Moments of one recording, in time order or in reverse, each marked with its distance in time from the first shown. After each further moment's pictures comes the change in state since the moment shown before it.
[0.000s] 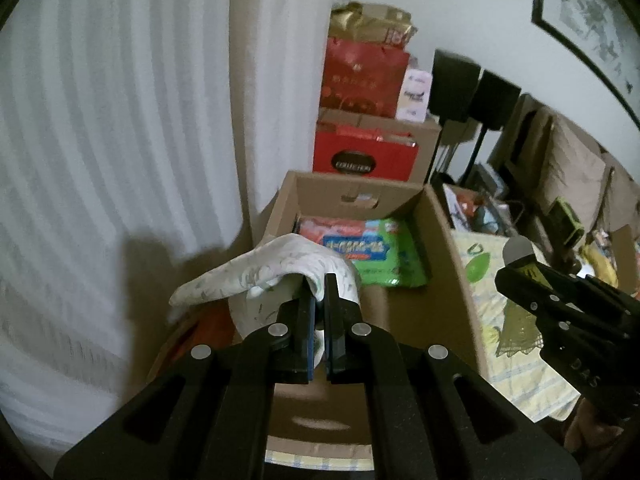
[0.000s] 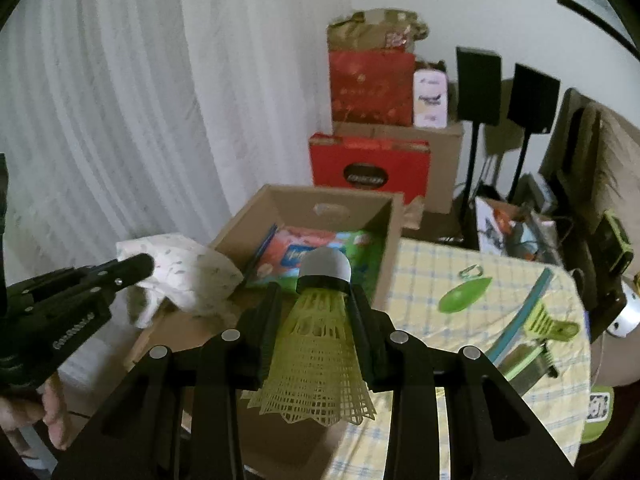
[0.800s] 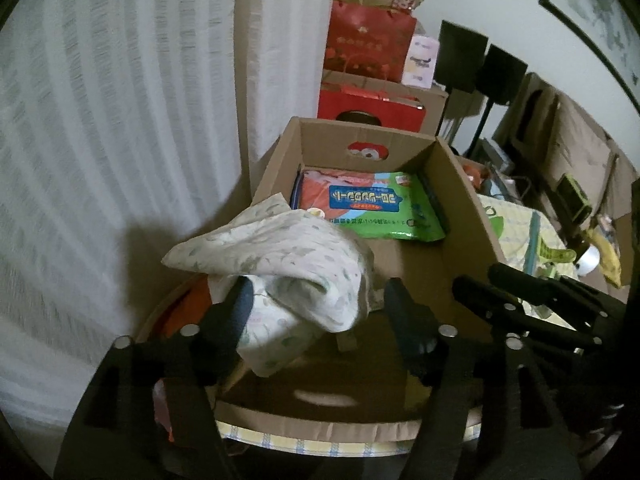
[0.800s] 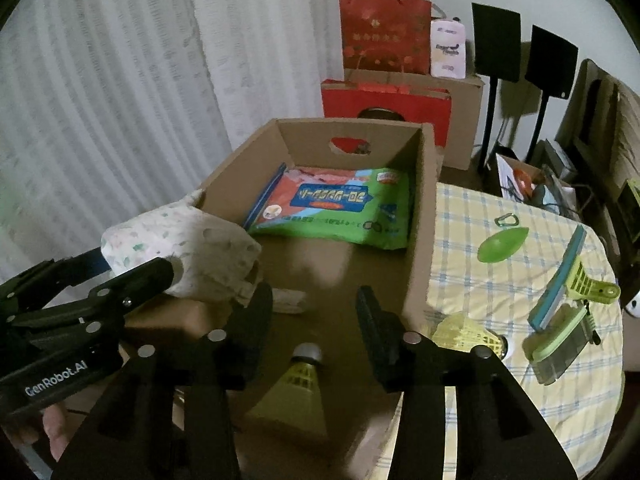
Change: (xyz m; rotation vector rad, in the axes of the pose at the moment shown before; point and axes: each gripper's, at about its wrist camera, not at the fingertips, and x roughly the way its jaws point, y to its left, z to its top) left arm 0.030 0.009 -0.043 -0.016 0.065 -0.005; right arm 0.051 0.009 -0.044 0.002 0.110 0.017
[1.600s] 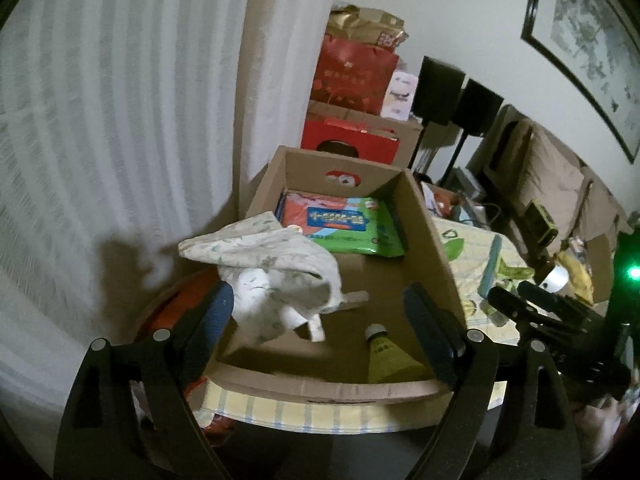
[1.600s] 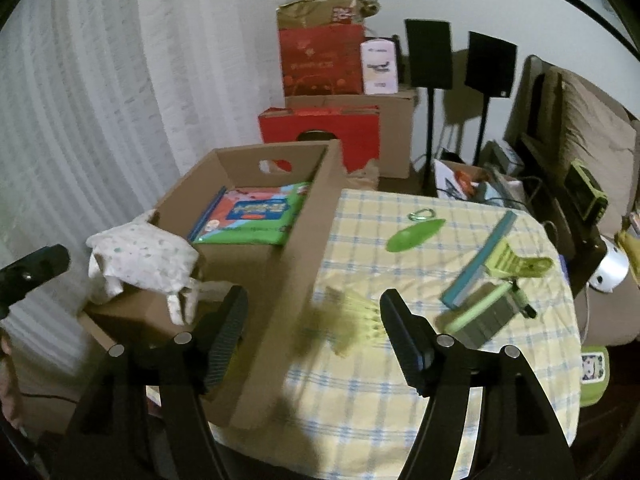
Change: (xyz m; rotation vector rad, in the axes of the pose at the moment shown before) left arm -0.058 -0.001 -0.009 -0.040 -0.088 -0.095; right arm -0.065 -0.065 -0.029 0.076 -0.092 -0.125
